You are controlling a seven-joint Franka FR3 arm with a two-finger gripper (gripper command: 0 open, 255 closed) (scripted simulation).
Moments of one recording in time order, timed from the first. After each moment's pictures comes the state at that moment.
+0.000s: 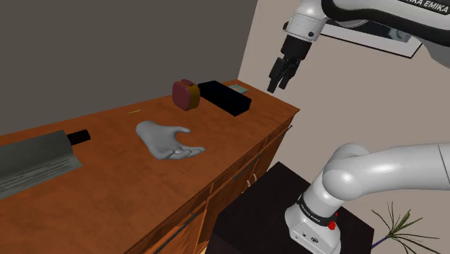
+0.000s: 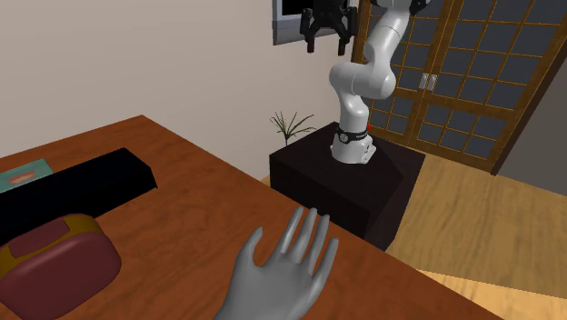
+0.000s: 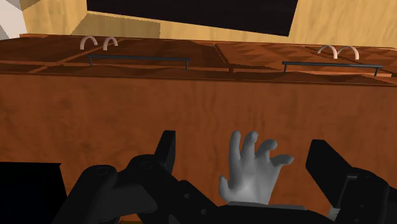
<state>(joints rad) 0.00 -0.80 0.07 -2.27 0.10 1.51 -0.01</state>
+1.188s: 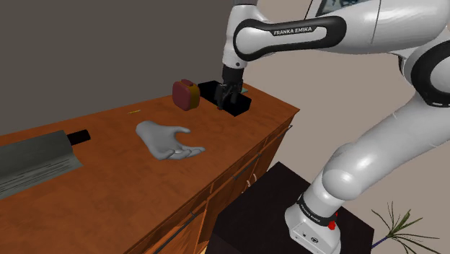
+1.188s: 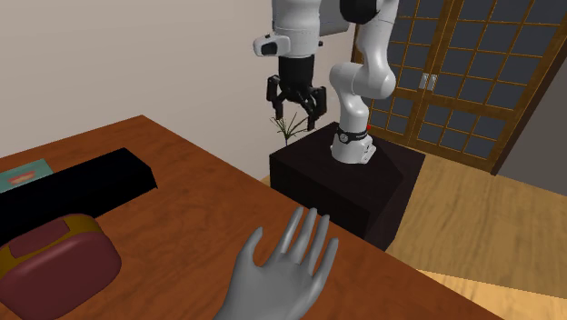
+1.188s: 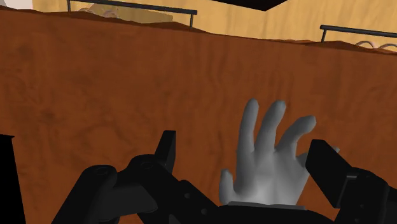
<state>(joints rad) 0.00 -0.25 0.19 -2.17 0.02 1.87 0.03</state>
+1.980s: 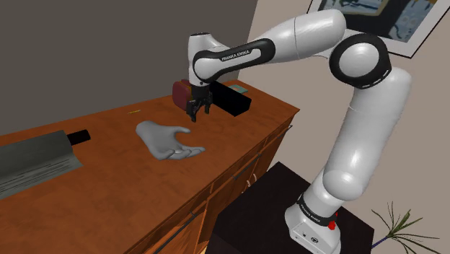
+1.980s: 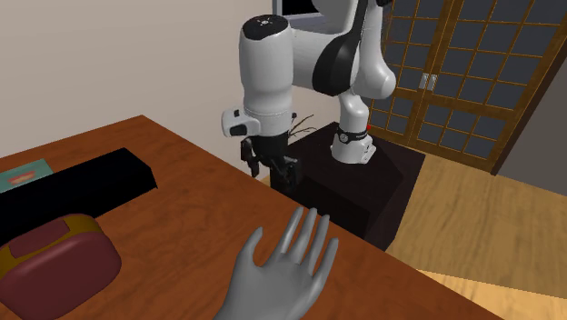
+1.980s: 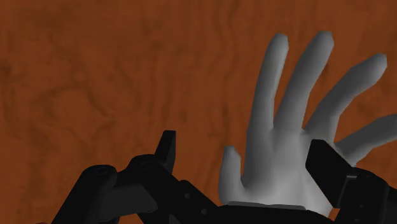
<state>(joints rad) 0.03 0.22 0.22 -1.88 -0.14 1.98 0.11</state>
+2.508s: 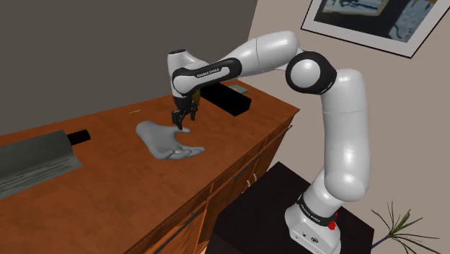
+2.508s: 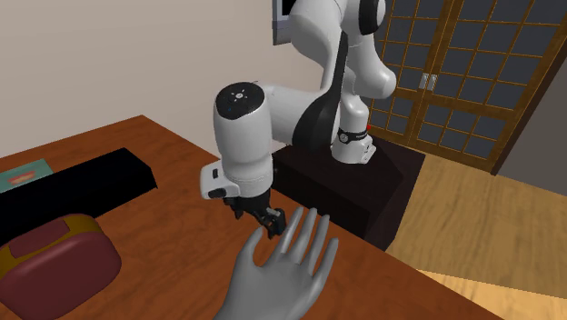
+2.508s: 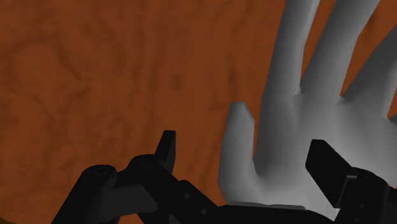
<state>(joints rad) 0.08 0.56 0.20 -1.57 -0.23 1.95 0.14</state>
